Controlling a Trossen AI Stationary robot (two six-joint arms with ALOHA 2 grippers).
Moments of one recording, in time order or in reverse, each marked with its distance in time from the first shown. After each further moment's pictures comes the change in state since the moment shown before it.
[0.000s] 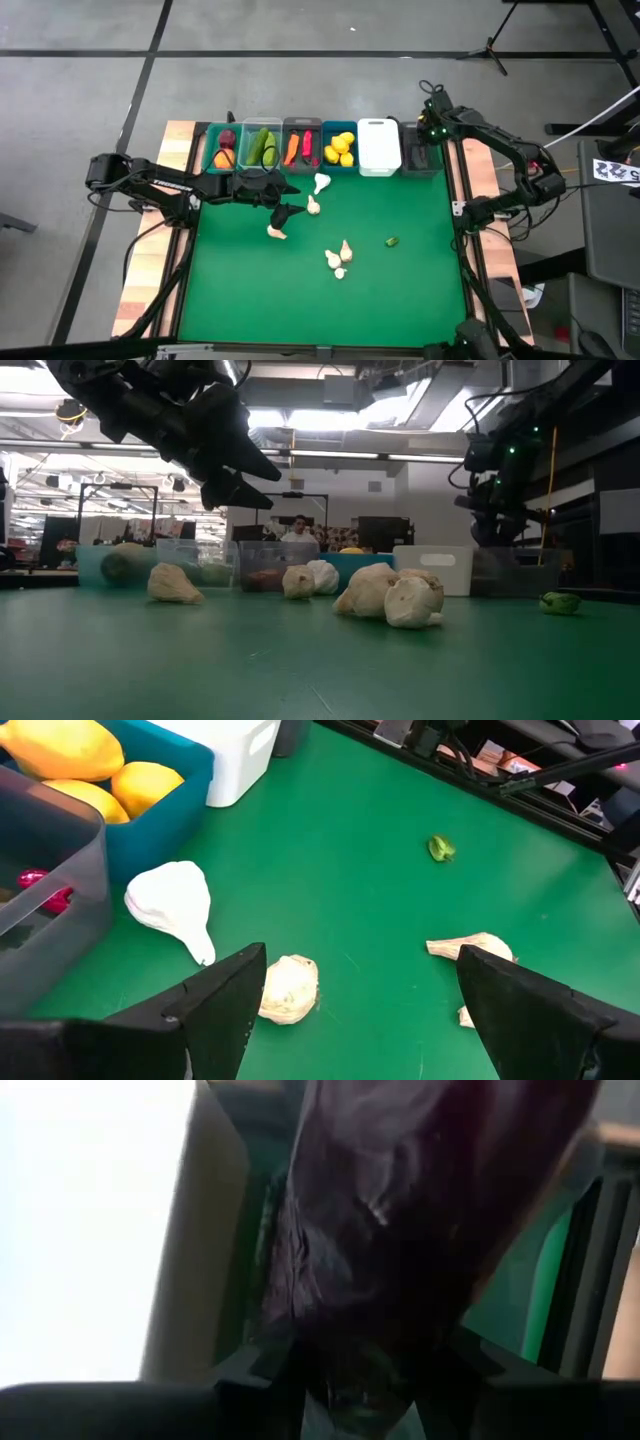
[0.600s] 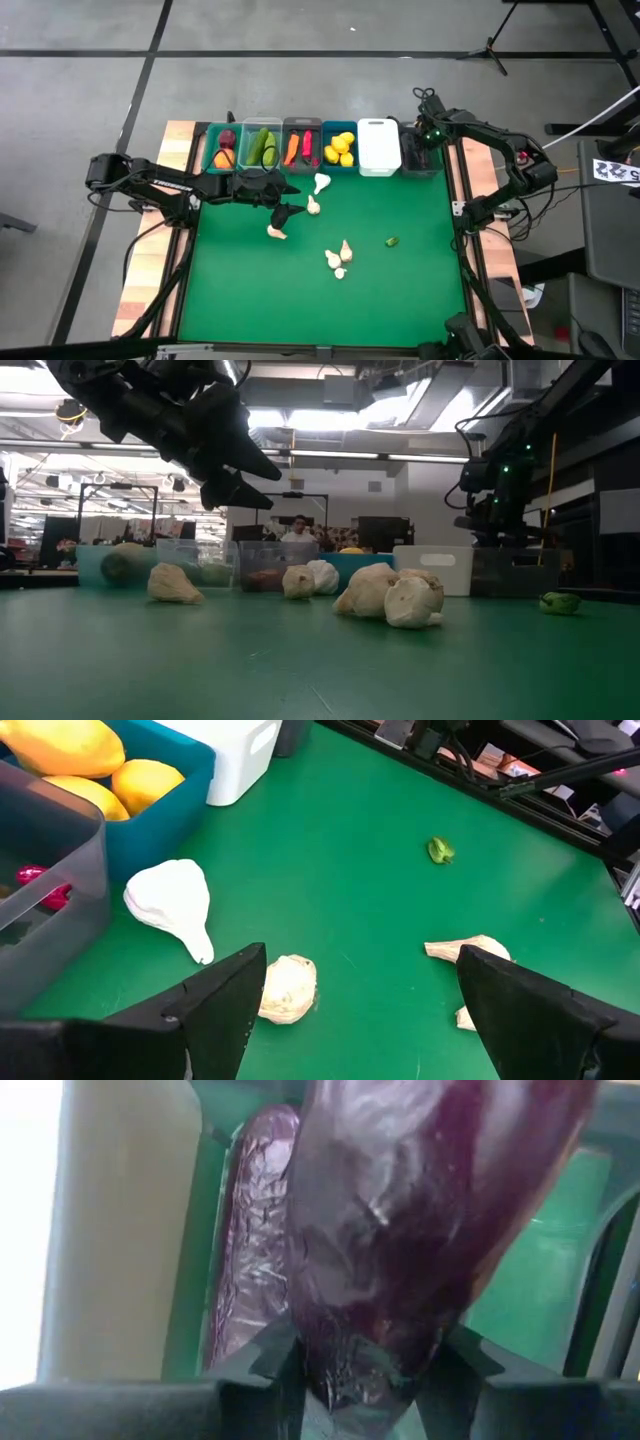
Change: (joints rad) left arm 0.000 0.000 0.000 0.001 -0.001 -0.015; right arm 0.001 0.110 -0.025 0.039 0.025 -0.016
